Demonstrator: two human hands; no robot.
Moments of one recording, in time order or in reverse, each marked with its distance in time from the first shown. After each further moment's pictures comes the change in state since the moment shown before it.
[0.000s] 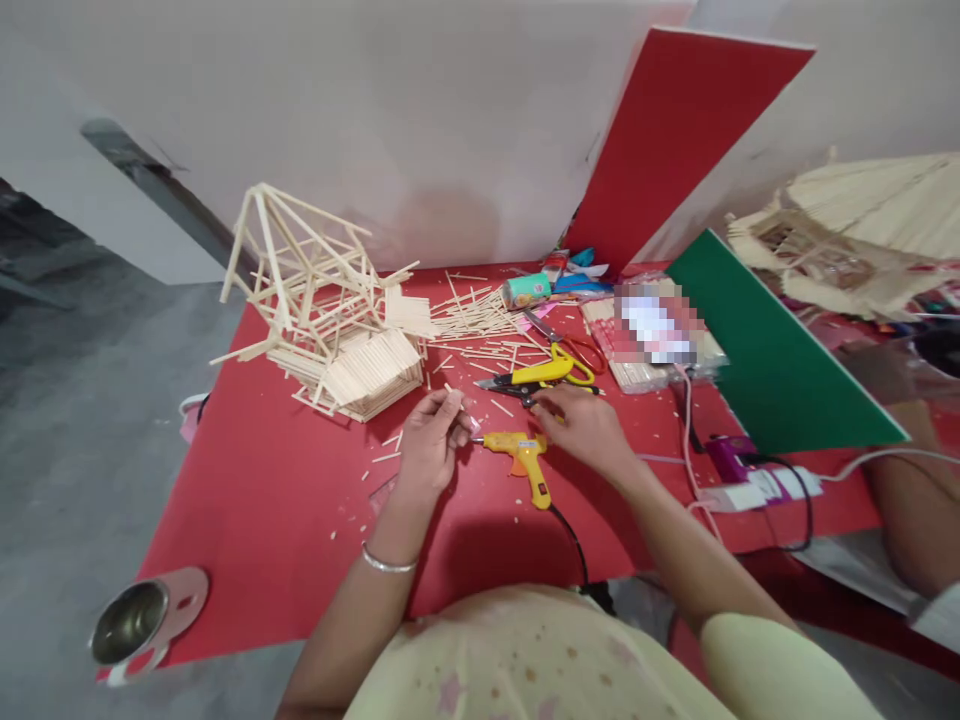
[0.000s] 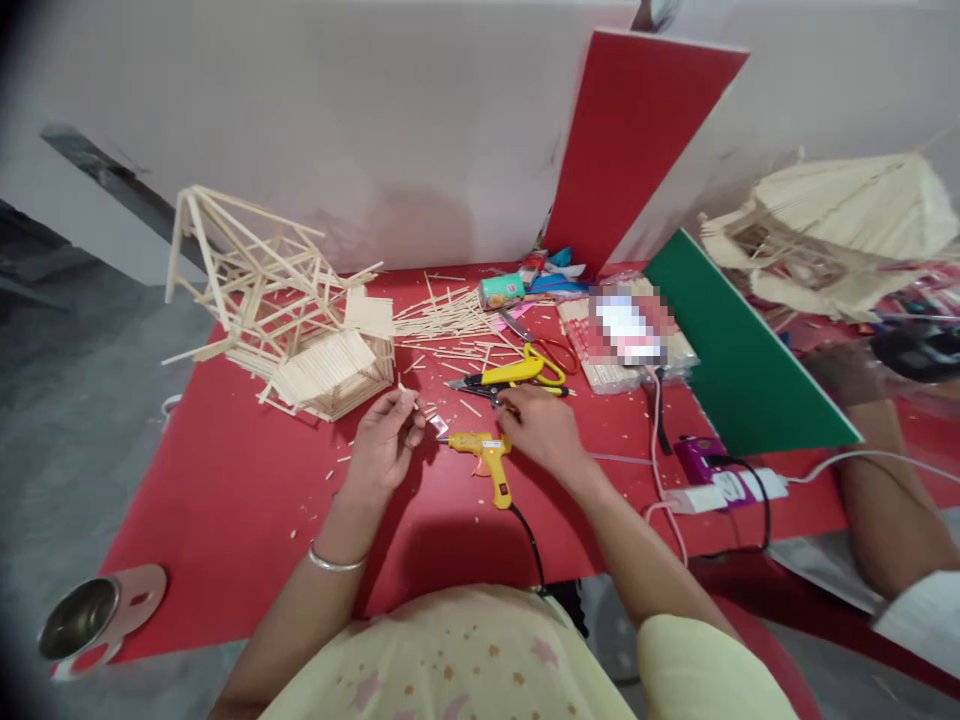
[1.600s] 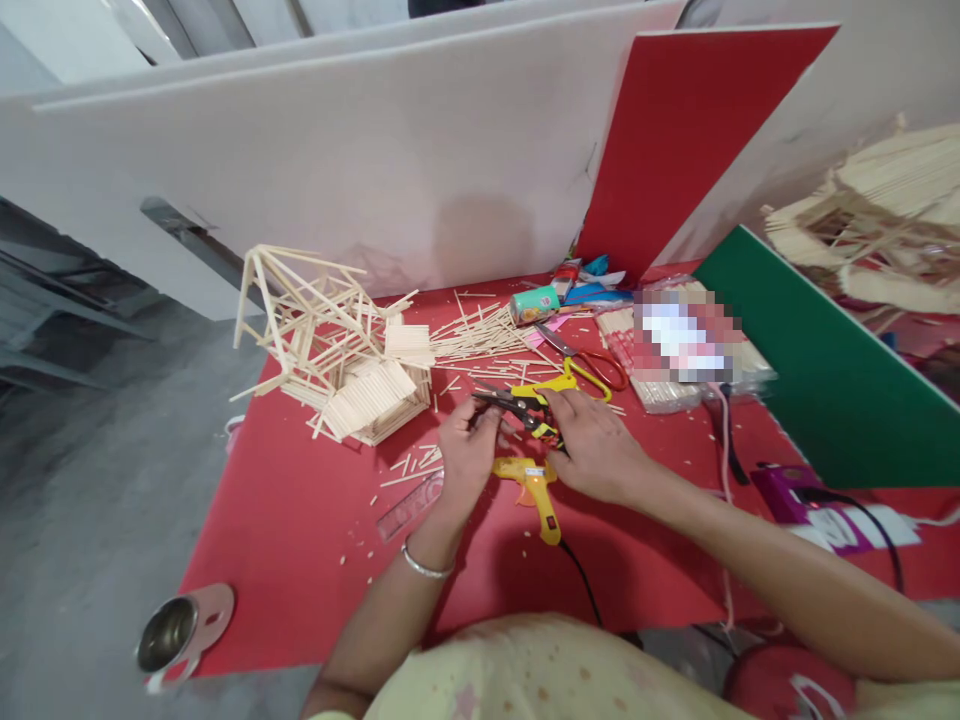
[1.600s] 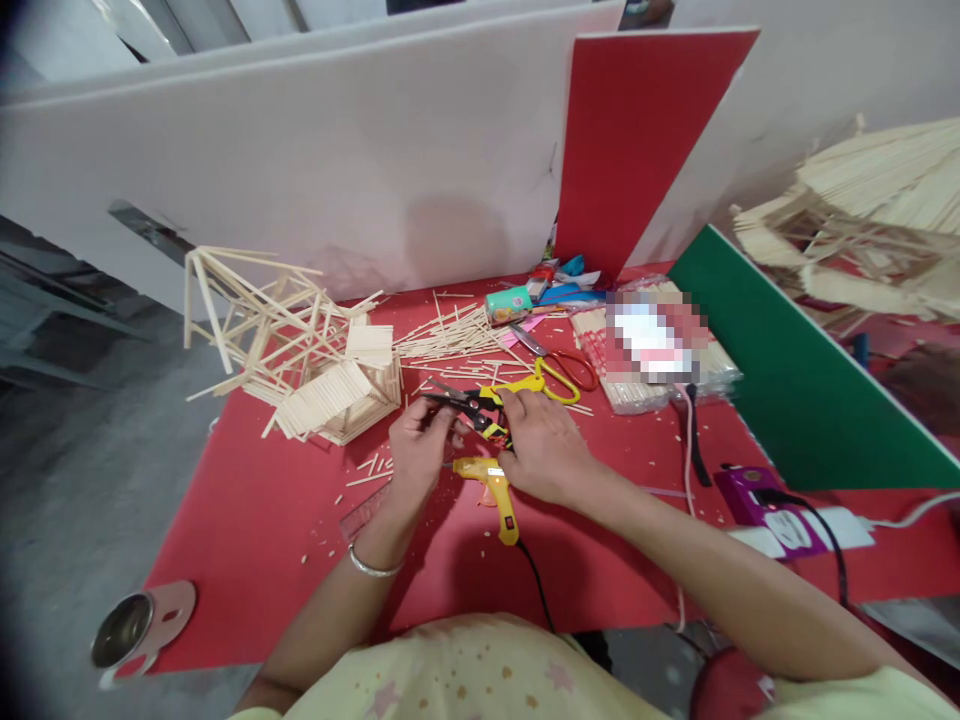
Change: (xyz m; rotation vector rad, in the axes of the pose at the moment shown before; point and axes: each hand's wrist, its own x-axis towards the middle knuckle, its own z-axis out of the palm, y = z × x) left_hand 0.015 -0.018 0.050 0.517 -0.012 0.253; right_hand 0.013 0.006 -0.024 -0.106 -0.086 -0.202
